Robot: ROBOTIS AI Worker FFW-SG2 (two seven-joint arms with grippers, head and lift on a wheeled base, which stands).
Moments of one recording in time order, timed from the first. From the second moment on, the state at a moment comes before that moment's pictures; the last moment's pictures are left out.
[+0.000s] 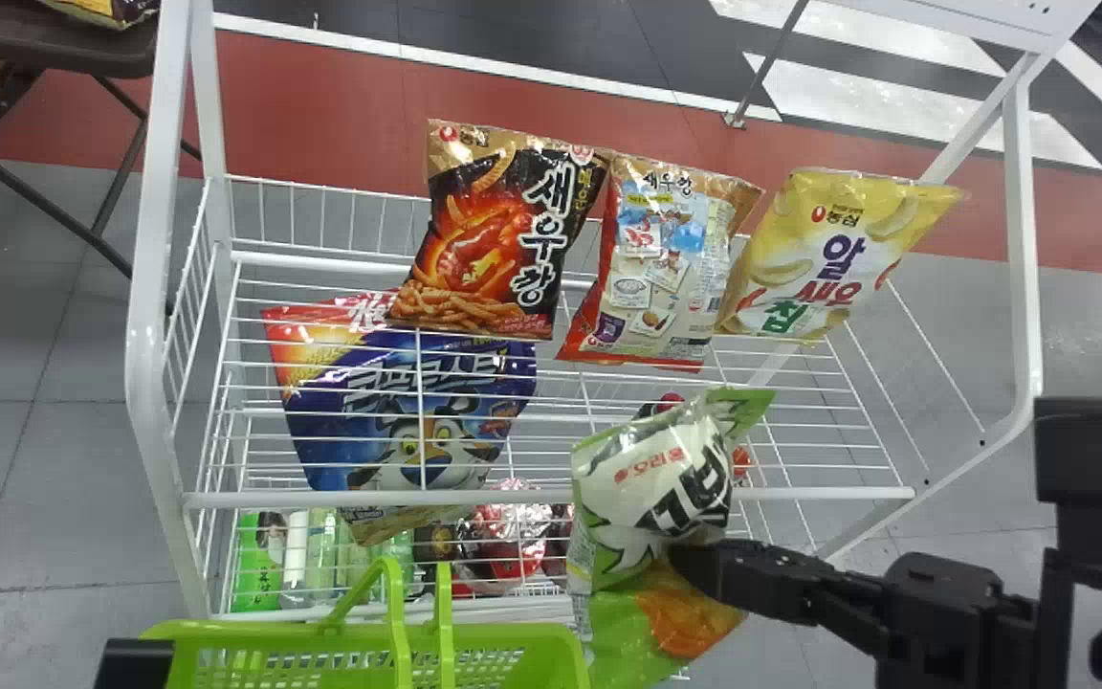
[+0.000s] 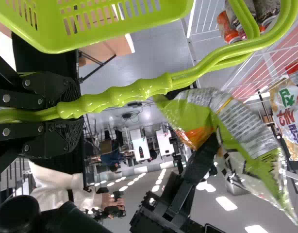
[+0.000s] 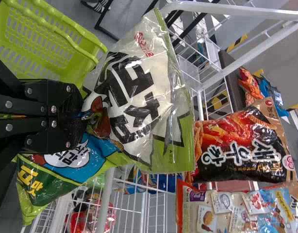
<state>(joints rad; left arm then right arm) 0.61 0.00 -0.09 -2.39 0.54 1.54 -0.77 0.61 -0.20 -0.79 -2.78 -0.71 1.57 0.71</state>
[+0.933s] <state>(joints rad) 0.59 0.00 -0.09 -2.41 0.55 1.51 -0.78 0.69 -0.20 -0.40 -2.47 -0.64 1.57 0.67</state>
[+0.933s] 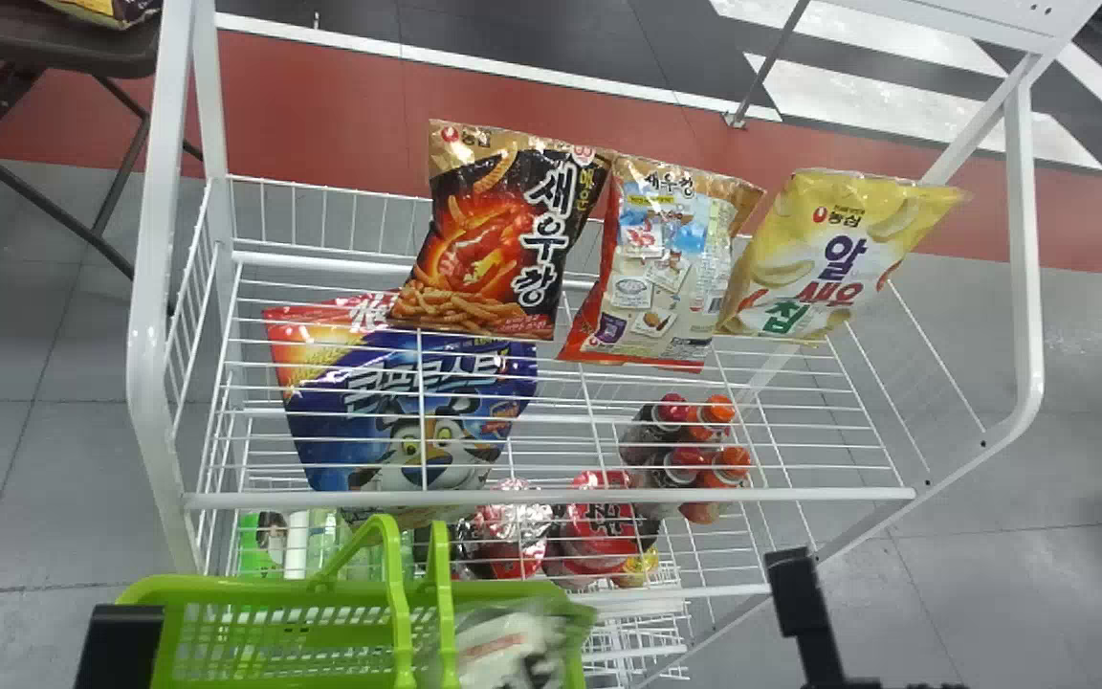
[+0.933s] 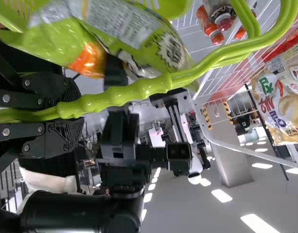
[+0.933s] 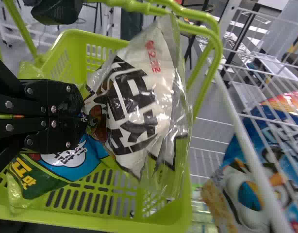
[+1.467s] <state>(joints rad) 0.60 0.00 -0.10 -2.42 0.55 1.51 -0.79 0.65 -0.23 -0.22 -2.24 -0.53 1.45 0.63</state>
